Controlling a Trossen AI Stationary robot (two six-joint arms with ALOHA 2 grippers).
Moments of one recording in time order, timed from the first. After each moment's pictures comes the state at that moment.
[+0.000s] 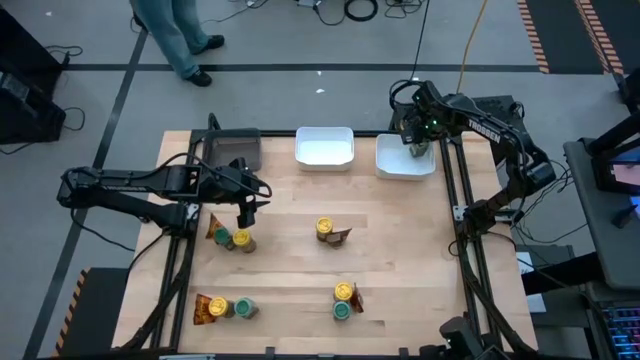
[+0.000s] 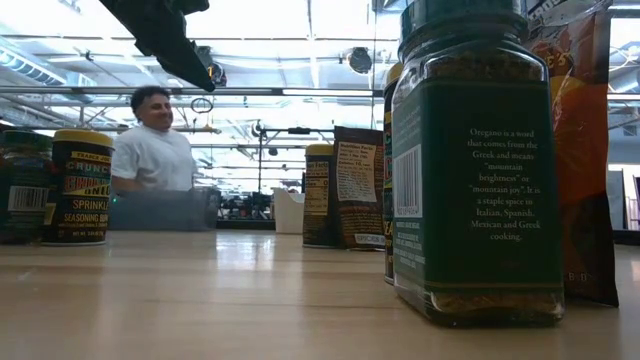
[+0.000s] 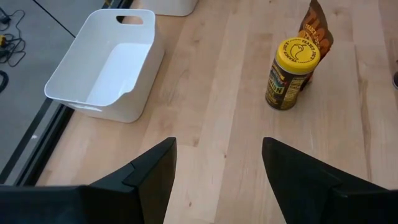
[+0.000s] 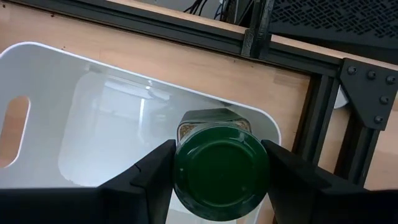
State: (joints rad) left arm 0.03 0.97 0.87 -0.63 -0.22 -0.02; right arm -1.04 1.52 1.17 -0.94 0.11 0.33
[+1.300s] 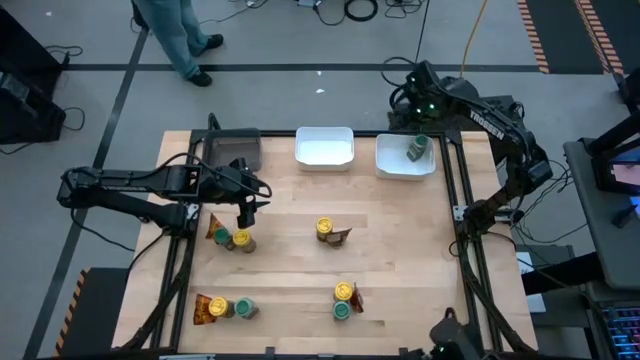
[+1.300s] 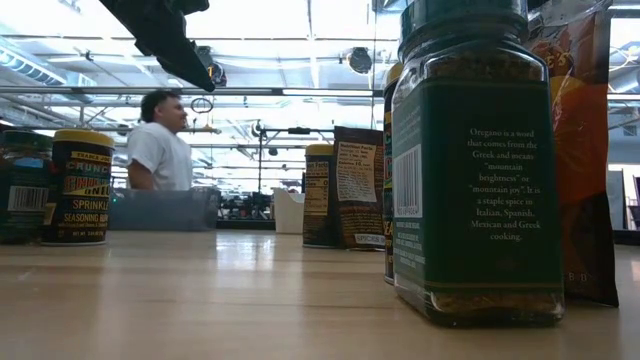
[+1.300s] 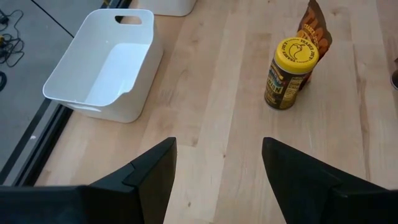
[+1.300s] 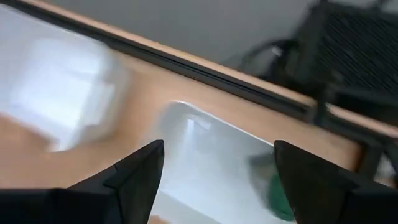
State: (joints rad) left arm 0.03 0.97 0.87 -0.64 -0.21 -0.02; right arm -0.93 1.55 1.45 -0.99 -0.04 0.29
